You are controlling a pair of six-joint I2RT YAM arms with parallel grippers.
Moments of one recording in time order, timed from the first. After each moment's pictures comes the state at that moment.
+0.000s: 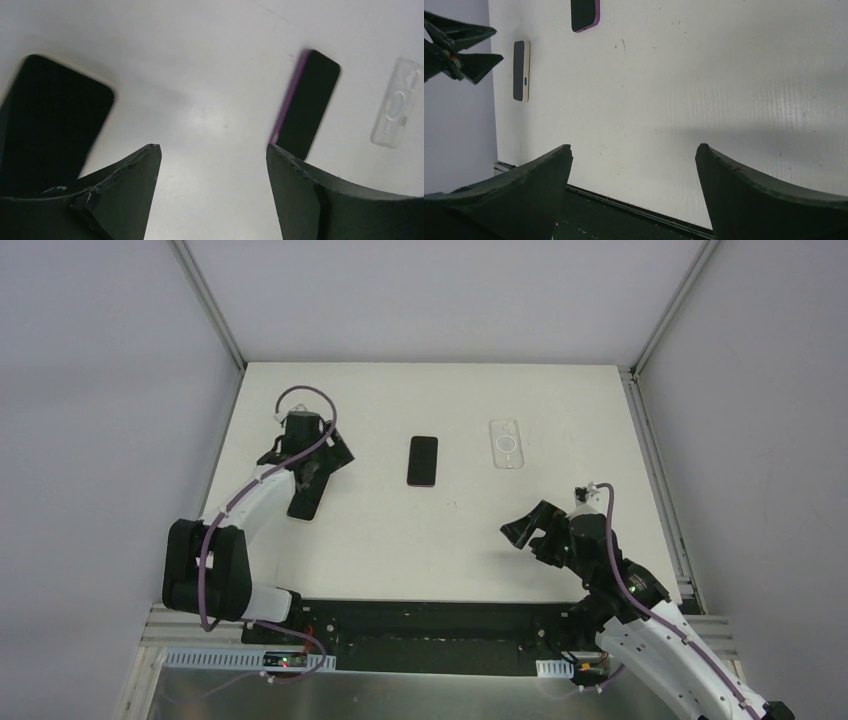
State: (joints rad) left arm -0.21 1.42 0.91 -0.26 -0.06 -0.66; right arm 0.63 0.40 0.43 -0.59 0.09 0.93
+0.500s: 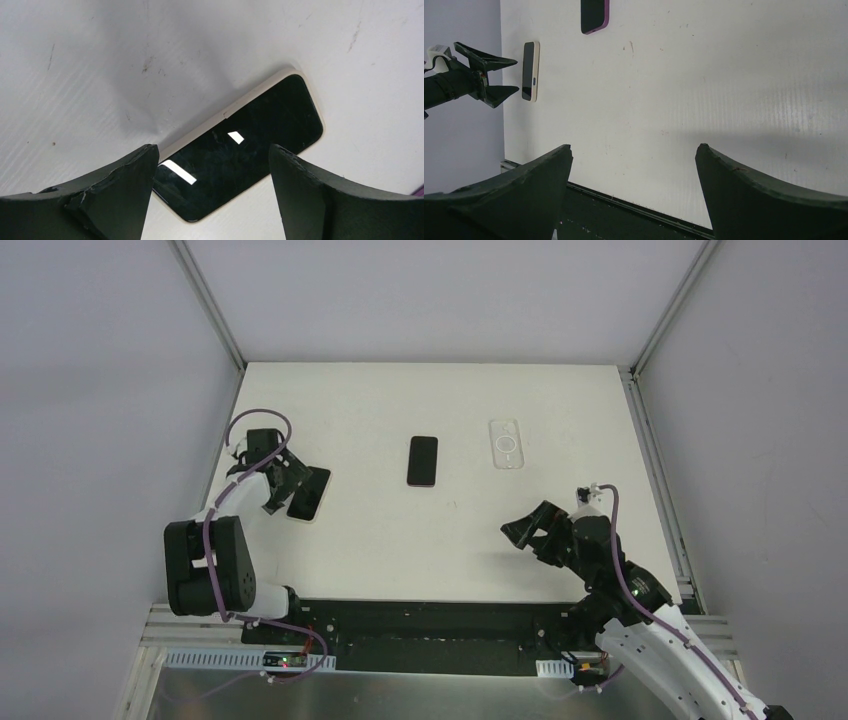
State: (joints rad) left arm 0.12 1.38 0.76 -0.36 -0.16 -0.70; right arm 0.63 0.36 0.43 -0.59 0.08 0.93
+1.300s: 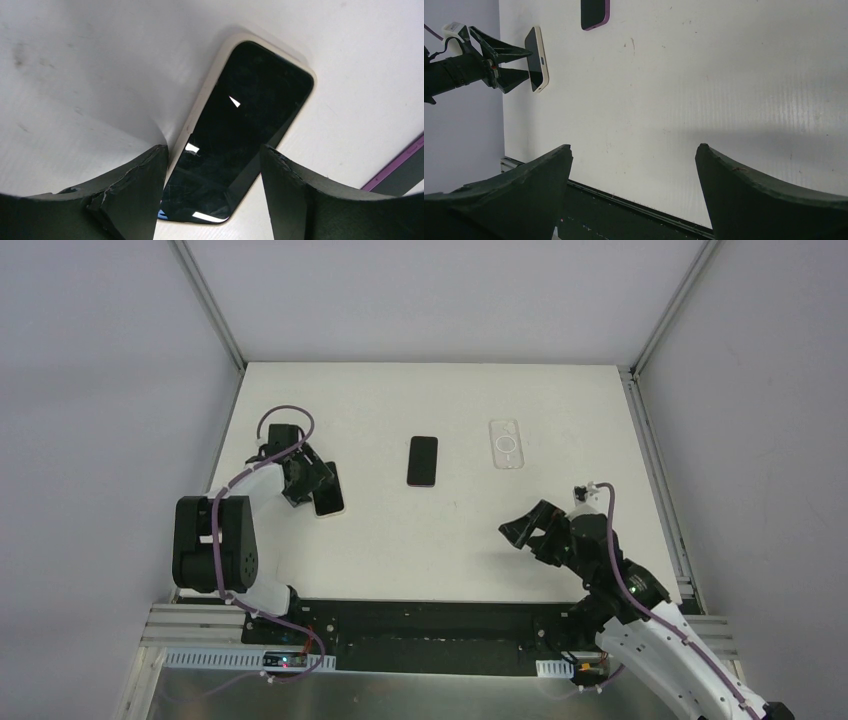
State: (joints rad) left arm 0.03 1.53 0.82 -0.32 0.00 -0.69; right arm 0.63 0.38 0.43 -0.58 0.07 0.93
